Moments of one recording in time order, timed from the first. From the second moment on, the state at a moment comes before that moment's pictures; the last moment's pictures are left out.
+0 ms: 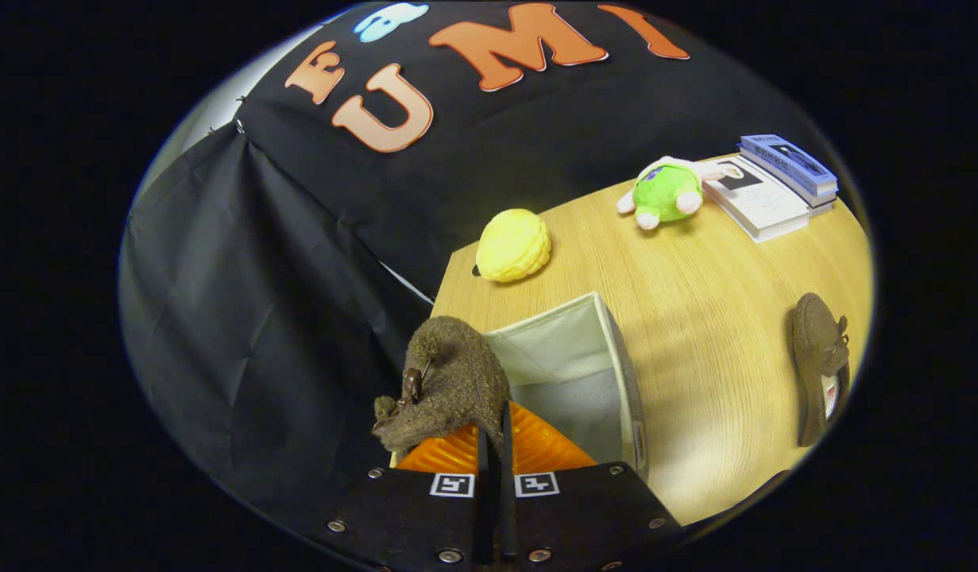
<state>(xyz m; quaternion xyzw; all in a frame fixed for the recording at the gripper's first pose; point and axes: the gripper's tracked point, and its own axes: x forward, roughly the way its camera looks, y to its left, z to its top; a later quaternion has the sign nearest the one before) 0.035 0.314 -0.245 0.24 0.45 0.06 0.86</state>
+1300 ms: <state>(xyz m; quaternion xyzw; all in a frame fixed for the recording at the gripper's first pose) 0.003 0.297 -0.231 0.30 0.46 0.14 0.83</state>
